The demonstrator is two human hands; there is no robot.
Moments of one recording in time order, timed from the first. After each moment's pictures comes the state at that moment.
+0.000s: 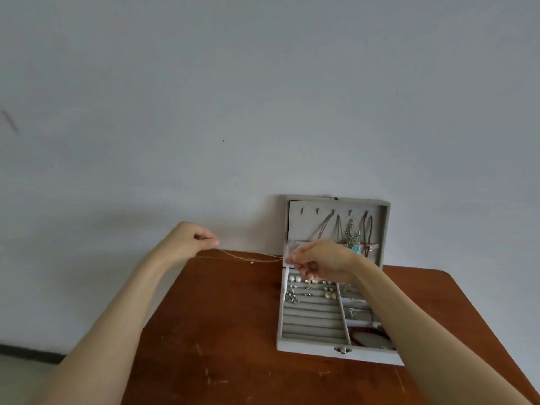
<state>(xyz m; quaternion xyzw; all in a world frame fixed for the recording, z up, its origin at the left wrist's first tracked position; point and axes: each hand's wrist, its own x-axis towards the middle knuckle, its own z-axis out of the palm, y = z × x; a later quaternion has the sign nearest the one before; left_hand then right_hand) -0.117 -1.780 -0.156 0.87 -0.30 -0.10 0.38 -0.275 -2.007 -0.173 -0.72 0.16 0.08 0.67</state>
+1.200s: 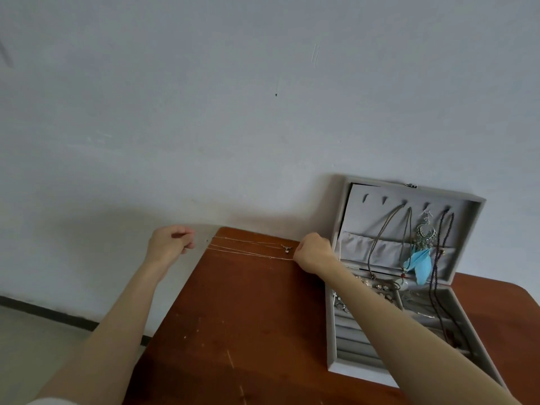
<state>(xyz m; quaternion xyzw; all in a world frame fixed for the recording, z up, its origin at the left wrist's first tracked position) -0.007 -1.732 -0.277 0.81 -0.07 -0.05 0.58 -0.153 -1.954 -0.244 -0.89 0.34 -0.01 0.31</state>
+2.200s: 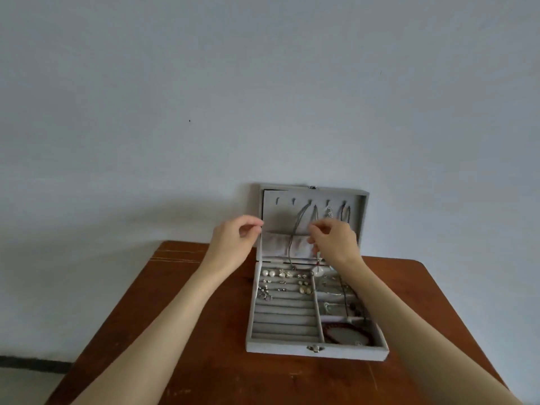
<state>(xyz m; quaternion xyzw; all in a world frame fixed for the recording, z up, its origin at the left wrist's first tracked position) -0.179 -1.881 -0.190 0.79 -0.38 0.00 0.48 -0.294 -2.030 -0.183 -0.81 0.32 -0.26 0.42</state>
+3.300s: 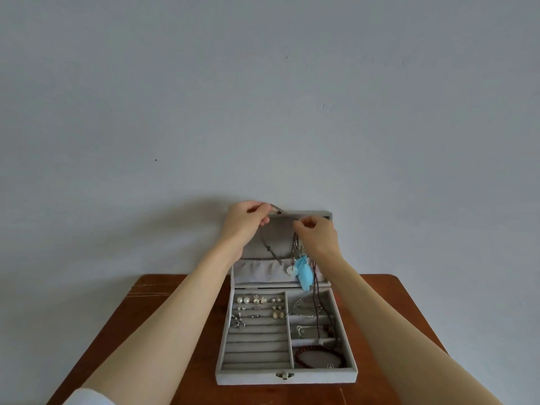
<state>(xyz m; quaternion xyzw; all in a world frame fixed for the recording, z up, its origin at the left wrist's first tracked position) -0.206 -1.963 -0.118 0.73 -0.31 -0.11 0.60 -0.298 -2.067 -0.150 -0.75 0.32 -0.32 0.48</state>
